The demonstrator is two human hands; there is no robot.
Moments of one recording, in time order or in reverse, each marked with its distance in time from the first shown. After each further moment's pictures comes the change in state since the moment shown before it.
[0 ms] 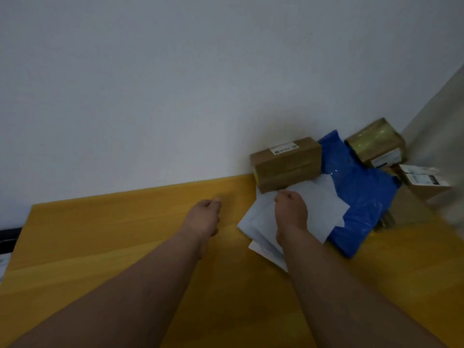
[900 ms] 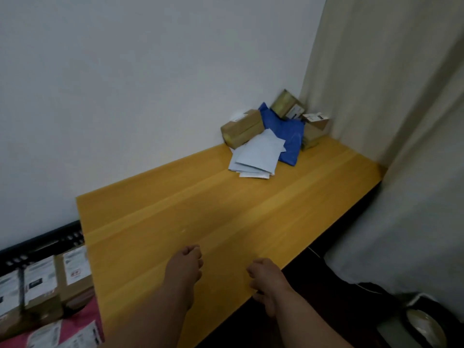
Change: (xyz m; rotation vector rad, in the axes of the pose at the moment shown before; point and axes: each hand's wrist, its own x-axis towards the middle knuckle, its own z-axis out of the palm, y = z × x) left_hand -0.250 -0.179 -0.242 0.111 -0.197 -0.105; right_hand -0.442 0.184 -0.001 0.062 -0.072 0.471
